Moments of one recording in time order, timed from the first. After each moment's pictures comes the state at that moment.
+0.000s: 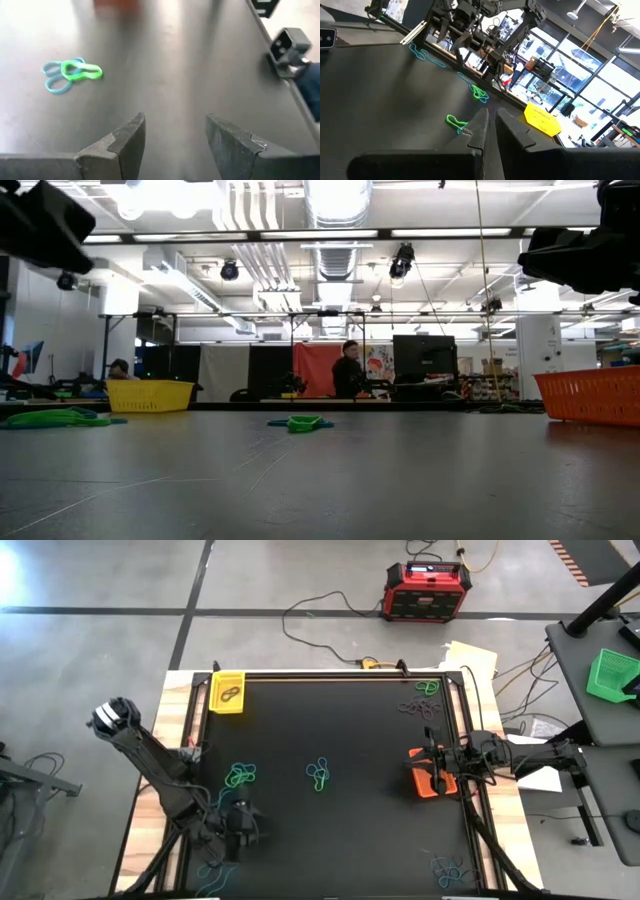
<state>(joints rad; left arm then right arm) -0.89 1.34 0.72 -0.23 -0.70 -0.65 0.00 0.08 0.01 0.04 -0.18 -0.55</state>
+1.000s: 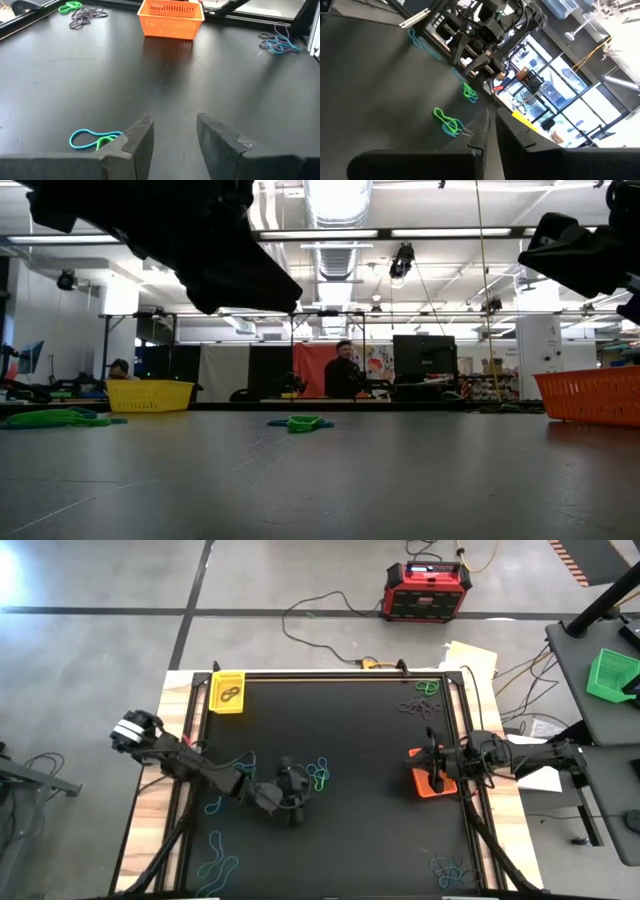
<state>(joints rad) -0.40 1.60 0.74 0.35 -0.54 -0.37 0.00 0.08 0.01 0.04 -0.18 -0.76</state>
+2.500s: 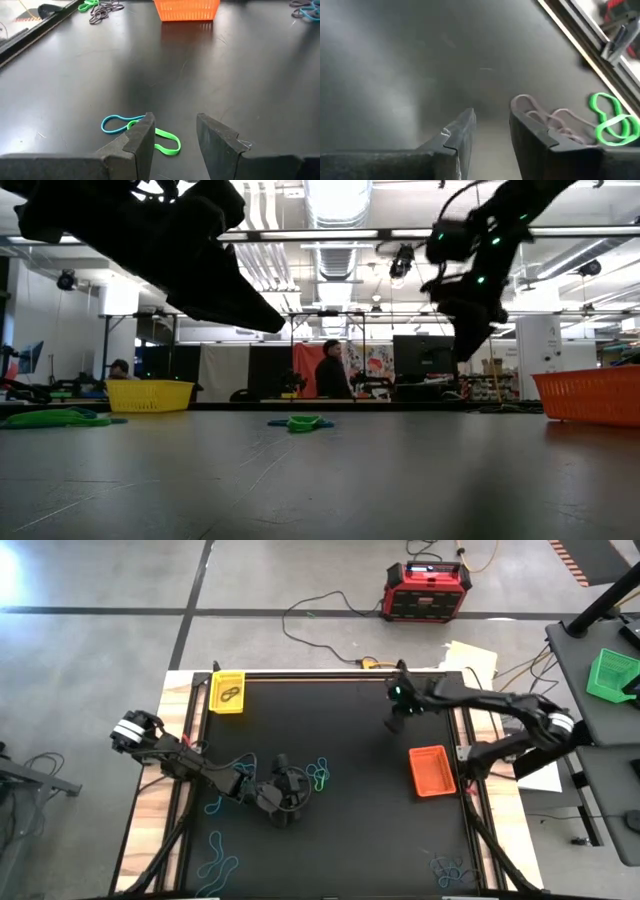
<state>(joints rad) -0.40 1.60 0.70 0.30 -0.61 -0.31 -0.57 1.38 0.91 -0.70 0.16 0.09</state>
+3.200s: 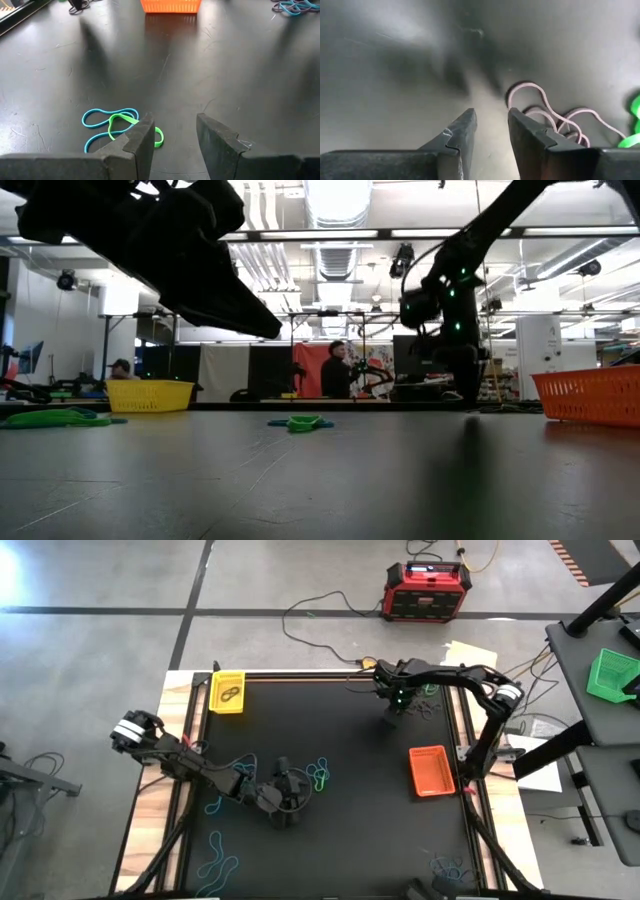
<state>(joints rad) -0.40 1.60 0.70 0.29 -0.54 -0.32 -0.73 1.80 1.13 -0.91 0.08 -0.11</state>
